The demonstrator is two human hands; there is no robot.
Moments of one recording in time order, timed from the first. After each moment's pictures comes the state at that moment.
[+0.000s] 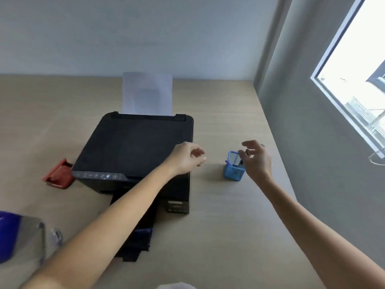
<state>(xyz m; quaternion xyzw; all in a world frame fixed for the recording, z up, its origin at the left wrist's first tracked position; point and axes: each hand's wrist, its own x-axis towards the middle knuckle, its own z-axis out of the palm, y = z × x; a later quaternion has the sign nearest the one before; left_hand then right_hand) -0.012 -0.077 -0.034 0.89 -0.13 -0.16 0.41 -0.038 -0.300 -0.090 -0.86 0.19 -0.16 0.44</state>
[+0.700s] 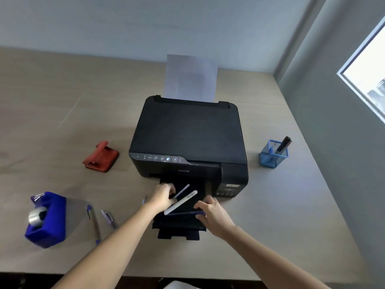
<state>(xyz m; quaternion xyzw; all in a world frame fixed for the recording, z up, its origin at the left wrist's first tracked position) -0.051 0.181 -0.215 0.94 -0.08 -0.22 0.24 -0.141 -0.016 -0.205 -0.96 -0.08 0.14 0.24</state>
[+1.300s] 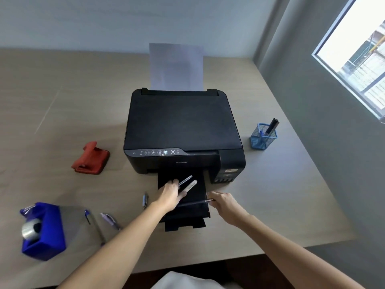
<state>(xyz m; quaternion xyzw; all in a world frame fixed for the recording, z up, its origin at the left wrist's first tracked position) -0.066 0.173 -0.224 0.95 -0.17 -0.20 0.16 -0.162 -0.028 -0.205 -0.95 -0.01 0.13 0.28</state>
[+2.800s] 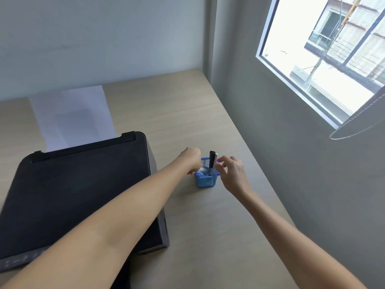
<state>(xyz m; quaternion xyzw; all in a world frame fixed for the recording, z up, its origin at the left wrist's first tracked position) 0.094 -0.233 -0.107 0.92 -0.22 -0.31 0.03 -0.018 -0.337 -0.160 -0.89 0.24 -0.10 0.36</state>
